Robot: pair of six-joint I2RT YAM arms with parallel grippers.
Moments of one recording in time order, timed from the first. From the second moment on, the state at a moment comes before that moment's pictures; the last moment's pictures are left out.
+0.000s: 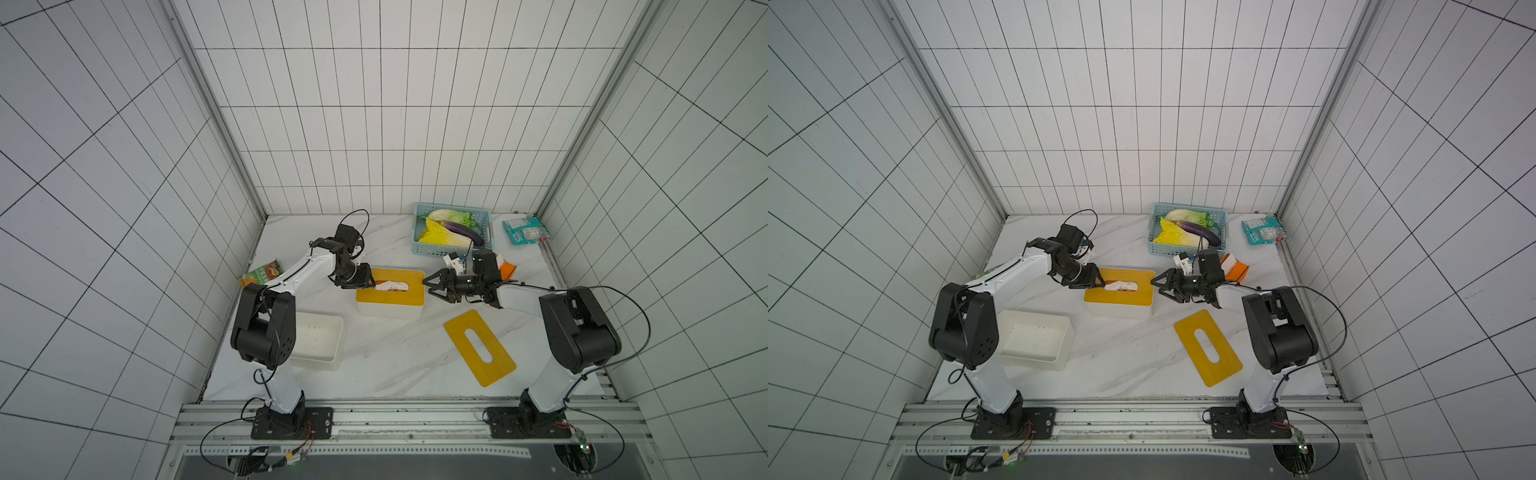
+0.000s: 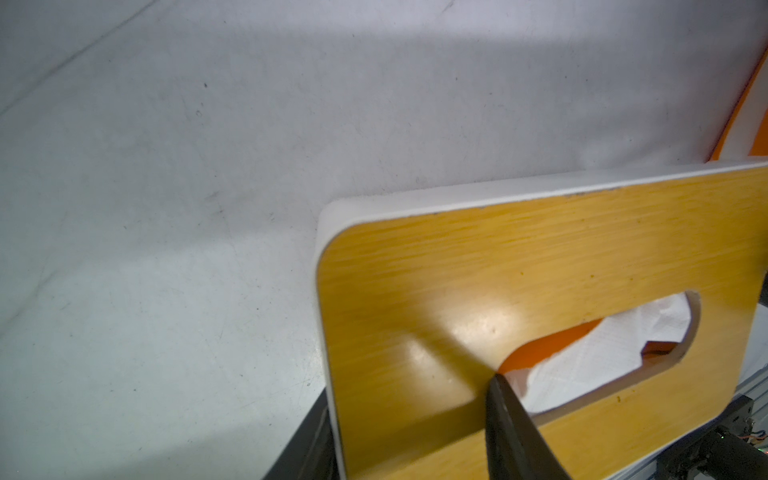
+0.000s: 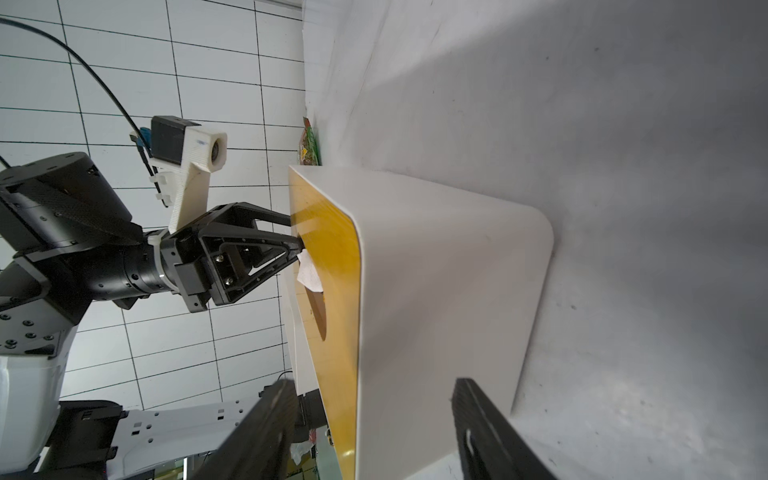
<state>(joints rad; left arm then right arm) -0.33 1.79 1.38 -0.85 0.30 -0.24 0.40 1.74 0.87 0.17 -0.93 0.80</state>
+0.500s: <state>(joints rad) -0.33 1.76 1.38 -0.88 0.33 -0.23 0.45 1.71 0.99 -0.21 -0.73 0.51</state>
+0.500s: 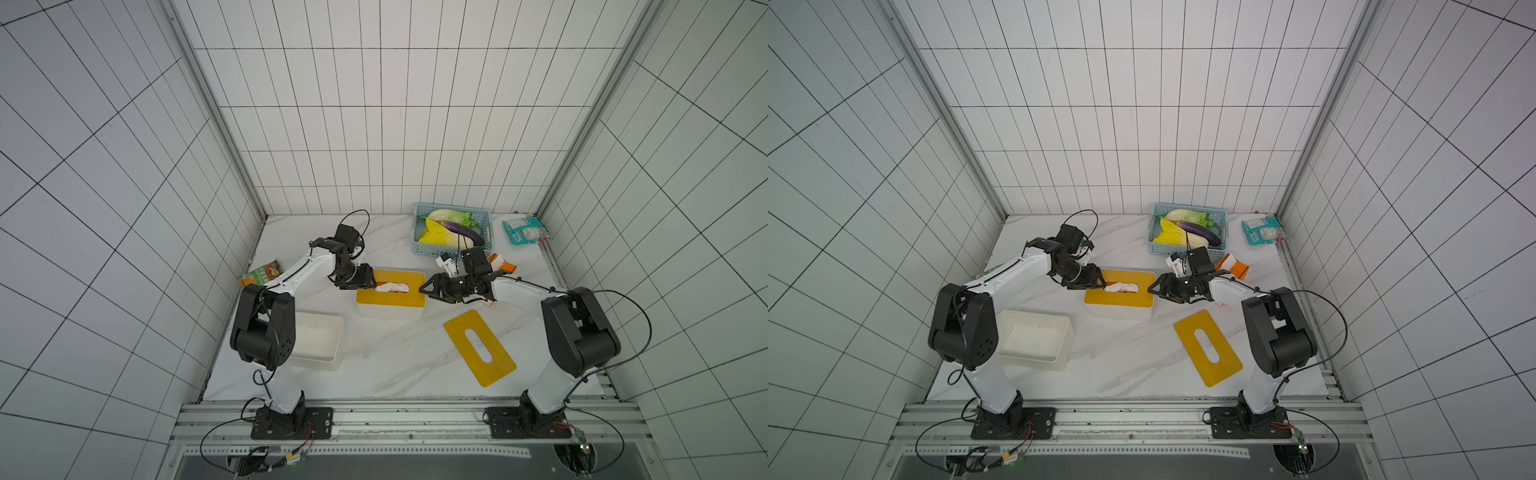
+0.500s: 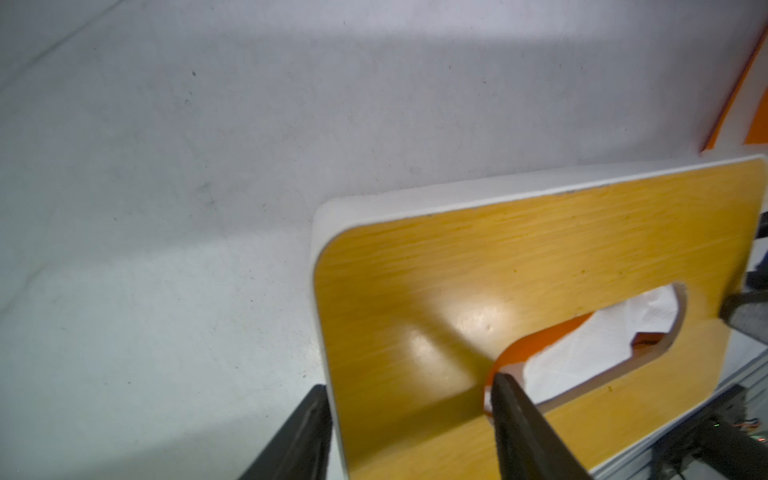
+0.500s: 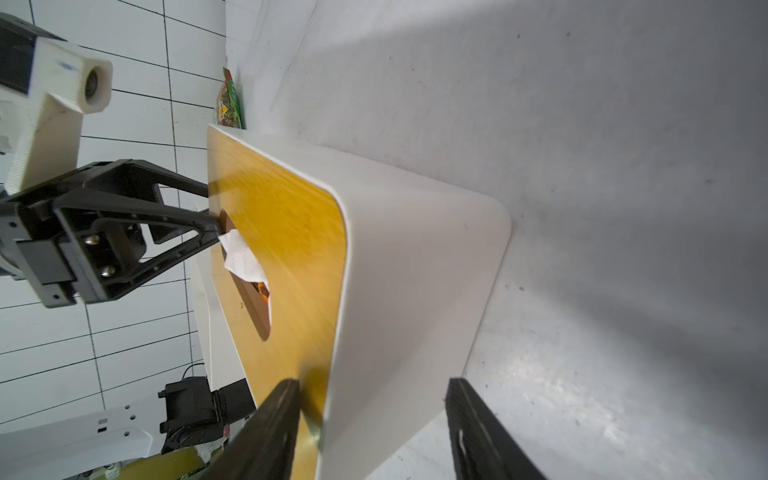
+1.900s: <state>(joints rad) -0.24 1.11 1.04 -0.44 0.17 -0.23 0.79 1.84 1.37 -0.43 -0.33 -0.37</state>
